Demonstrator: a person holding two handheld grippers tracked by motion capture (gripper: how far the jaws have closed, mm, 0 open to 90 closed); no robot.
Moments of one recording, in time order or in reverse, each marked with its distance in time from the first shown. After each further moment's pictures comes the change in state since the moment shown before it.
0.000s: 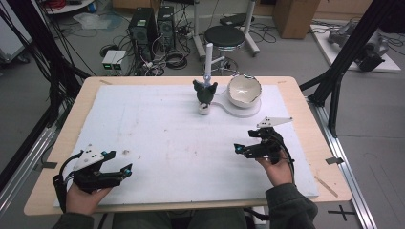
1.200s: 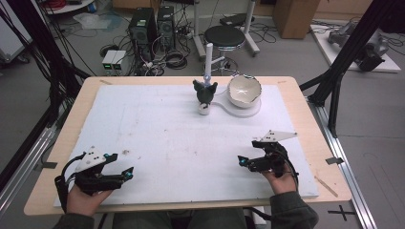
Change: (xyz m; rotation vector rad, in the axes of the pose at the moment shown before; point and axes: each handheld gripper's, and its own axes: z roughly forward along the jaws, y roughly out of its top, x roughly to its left) left arm -0.002 -0.005 0.003 0.027 -0.031 0.009; right arm 0.007 -0.037 -0.008 -0.019 -0.009 -0.030
